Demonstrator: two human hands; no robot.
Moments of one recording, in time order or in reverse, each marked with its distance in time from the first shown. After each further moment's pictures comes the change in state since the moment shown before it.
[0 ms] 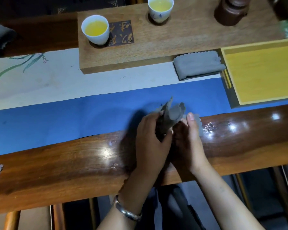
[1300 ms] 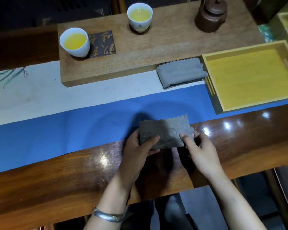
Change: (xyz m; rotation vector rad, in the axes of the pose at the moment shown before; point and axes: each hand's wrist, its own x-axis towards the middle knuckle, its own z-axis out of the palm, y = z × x) left_hand 0.019 -0.021 0.019 -0.725 -0.276 -0.608; right_hand 0.007 -0.031 -0.084 -0.943 0.437 -0.107
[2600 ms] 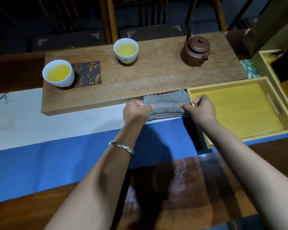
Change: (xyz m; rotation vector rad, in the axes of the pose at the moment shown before) left_hand 0.181 0.081 0.084 0.646 0.317 0.137; right_hand 0.209 -0.087 -0.049 -0.221 0.196 -0.203
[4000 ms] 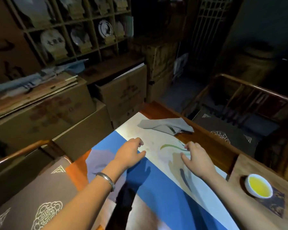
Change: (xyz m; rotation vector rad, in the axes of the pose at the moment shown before) left_hand -0.097 -0.178 -0.582 0.398 0.478 0.028; right_hand -0.290 -0.432 0.277 -0.465 -0.532 -1.237
